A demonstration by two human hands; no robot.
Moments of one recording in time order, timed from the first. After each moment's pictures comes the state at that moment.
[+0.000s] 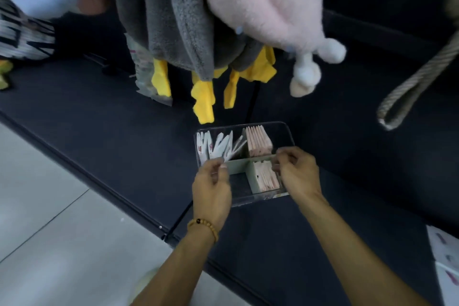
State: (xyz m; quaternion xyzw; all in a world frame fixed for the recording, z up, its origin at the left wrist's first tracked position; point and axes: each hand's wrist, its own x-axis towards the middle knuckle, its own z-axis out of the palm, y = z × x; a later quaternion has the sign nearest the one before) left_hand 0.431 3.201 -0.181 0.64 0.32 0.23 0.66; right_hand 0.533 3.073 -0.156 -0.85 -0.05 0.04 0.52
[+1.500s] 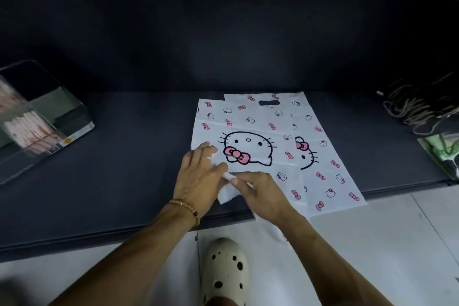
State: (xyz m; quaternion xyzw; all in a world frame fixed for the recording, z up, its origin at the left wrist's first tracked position) left_hand 0.407 2.842 -0.240 0.95 -0.27 0.08 0.14; right_hand 0.358 2.681 -0.223 -0.92 -0.04 0.06 0.40
